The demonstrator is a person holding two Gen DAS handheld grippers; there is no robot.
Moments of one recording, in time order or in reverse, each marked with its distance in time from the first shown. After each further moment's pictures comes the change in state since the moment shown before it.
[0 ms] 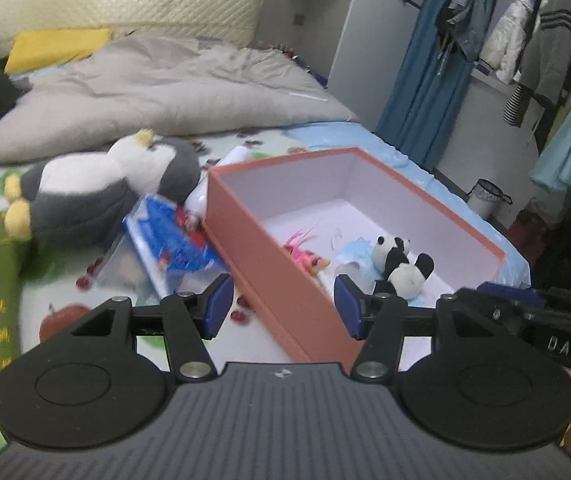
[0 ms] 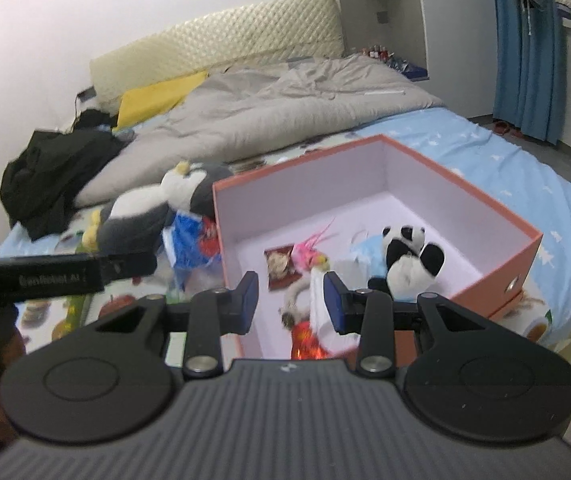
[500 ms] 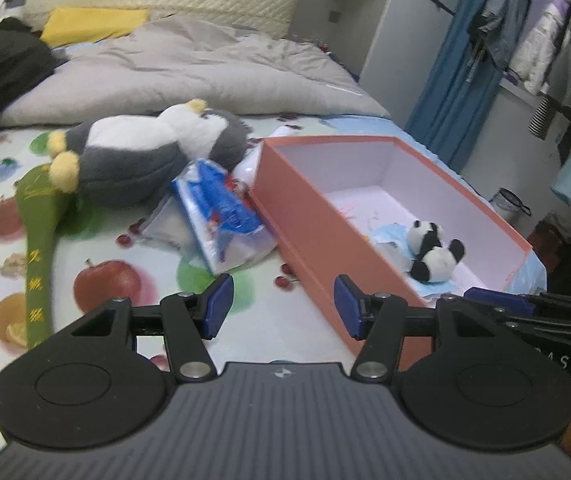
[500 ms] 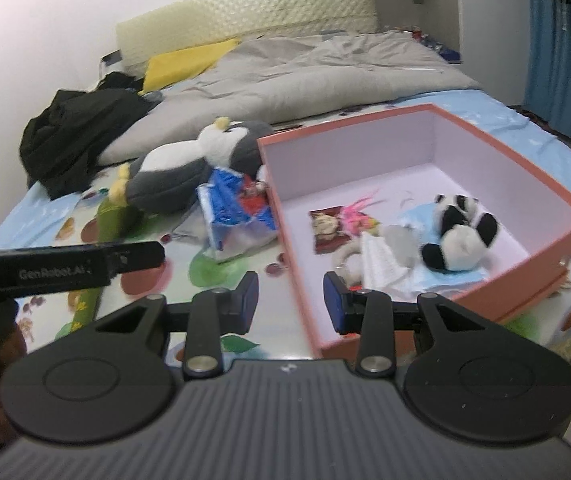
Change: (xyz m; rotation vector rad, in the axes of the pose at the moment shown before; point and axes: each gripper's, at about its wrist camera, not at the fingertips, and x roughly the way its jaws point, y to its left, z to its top) left arm -0.014 0.041 -0.033 -0.084 0.012 0.066; right arm 0.021 0.045 -0.020 -0.067 0.075 0.063
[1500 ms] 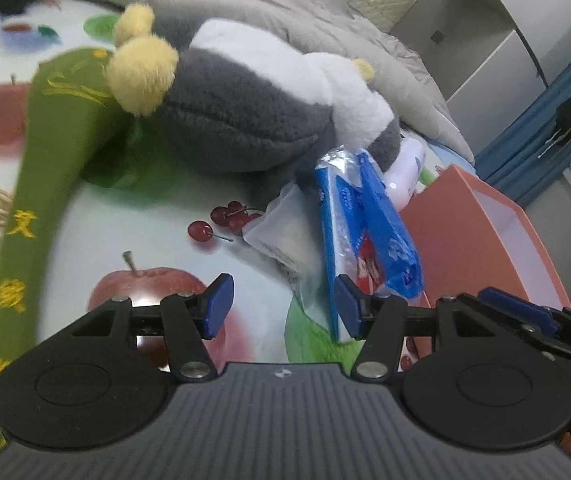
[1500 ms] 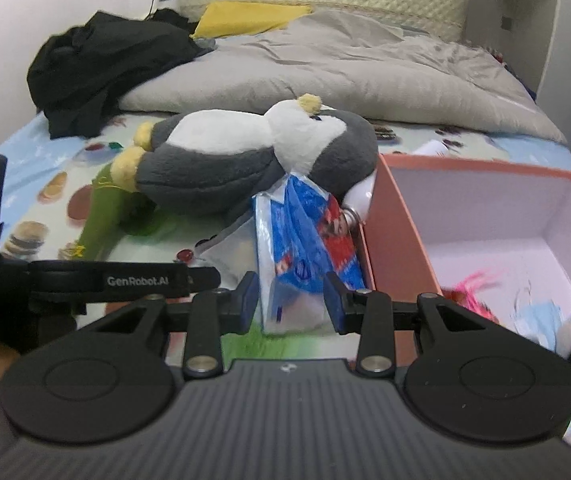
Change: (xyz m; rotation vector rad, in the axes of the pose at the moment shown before) left arm 0.159 0.162 0.018 -0.395 0.070 0.002; right arm 0.162 0.097 0.054 -0.271 0.072 0.029
